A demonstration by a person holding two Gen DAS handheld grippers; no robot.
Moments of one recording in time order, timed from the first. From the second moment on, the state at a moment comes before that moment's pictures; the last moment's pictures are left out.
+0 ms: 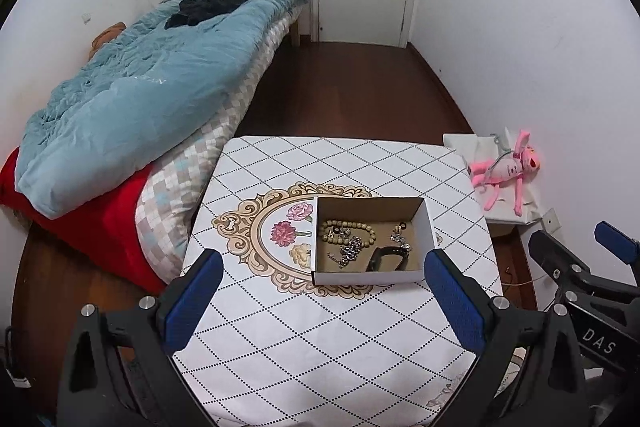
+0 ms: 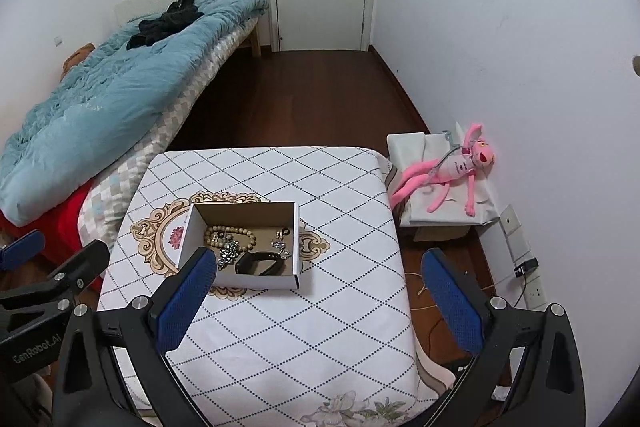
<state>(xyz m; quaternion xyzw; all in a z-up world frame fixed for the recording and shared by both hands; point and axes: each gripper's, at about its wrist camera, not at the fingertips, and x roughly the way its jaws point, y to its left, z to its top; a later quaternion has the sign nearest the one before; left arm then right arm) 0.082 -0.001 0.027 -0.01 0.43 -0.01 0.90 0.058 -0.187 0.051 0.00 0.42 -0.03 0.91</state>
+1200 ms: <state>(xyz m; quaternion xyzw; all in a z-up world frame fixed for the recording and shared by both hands) 0.122 0.004 0.001 0.00 0.49 0.00 0.87 0.119 -0.182 0.012 -0.02 0.49 -0.02 0.87</state>
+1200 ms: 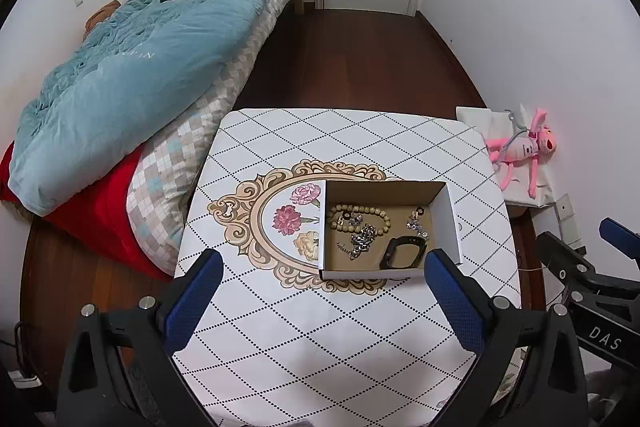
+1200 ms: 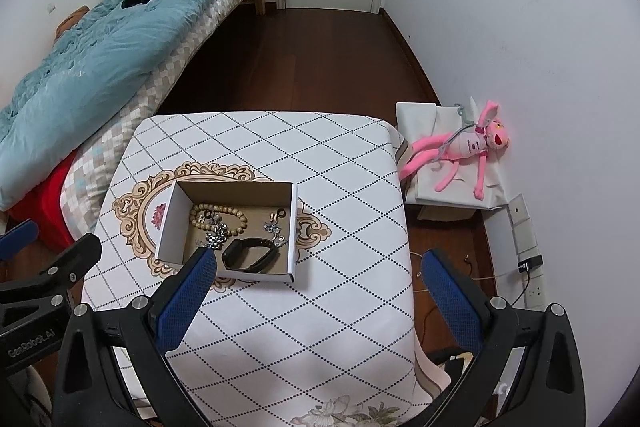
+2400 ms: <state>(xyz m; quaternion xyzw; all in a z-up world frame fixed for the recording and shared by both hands) 0.118 0.010 -0.009 0.00 0.49 0.01 0.87 0.115 -0.176 0.006 -0.03 0.50 -0.02 0.87</state>
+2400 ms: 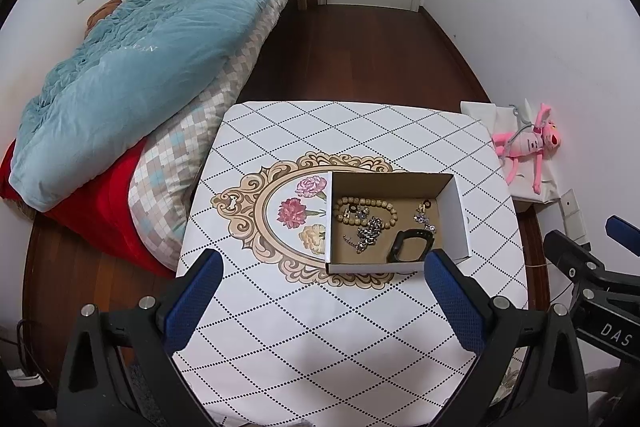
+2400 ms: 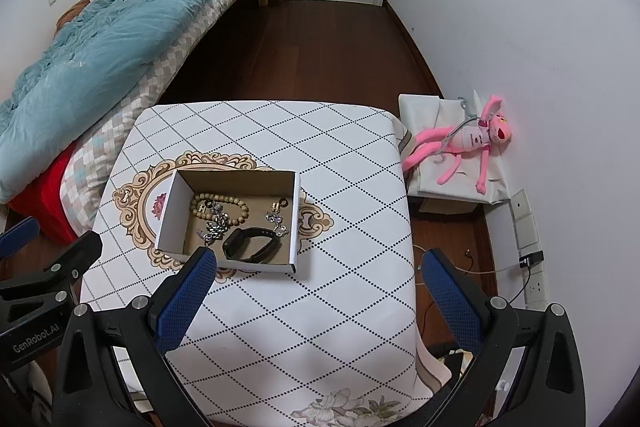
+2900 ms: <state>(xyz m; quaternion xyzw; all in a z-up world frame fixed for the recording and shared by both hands) 0.118 0.009 -0.011 0.00 0.49 0.00 0.87 0.115 -0.179 0.006 -0.03 0.50 -0.02 0.87</state>
